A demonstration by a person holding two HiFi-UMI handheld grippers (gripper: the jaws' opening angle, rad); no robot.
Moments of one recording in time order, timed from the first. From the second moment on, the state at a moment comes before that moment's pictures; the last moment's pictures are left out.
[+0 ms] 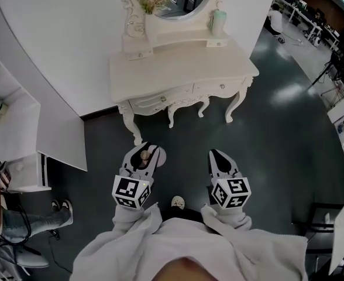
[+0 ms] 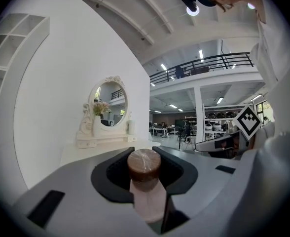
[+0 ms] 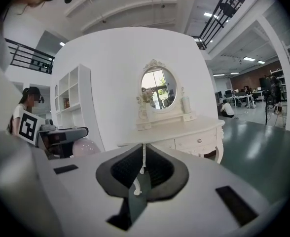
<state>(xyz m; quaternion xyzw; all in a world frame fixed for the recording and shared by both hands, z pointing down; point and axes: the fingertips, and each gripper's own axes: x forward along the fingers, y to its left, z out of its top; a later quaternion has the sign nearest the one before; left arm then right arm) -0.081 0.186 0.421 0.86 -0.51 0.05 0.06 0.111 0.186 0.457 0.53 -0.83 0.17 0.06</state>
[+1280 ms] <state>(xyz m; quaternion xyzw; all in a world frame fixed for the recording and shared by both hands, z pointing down) -0.048 -0.011 0.413 0.87 -0.49 0.05 0.04 0.136 0.009 0.456 0.53 -0.83 0.18 0.07</state>
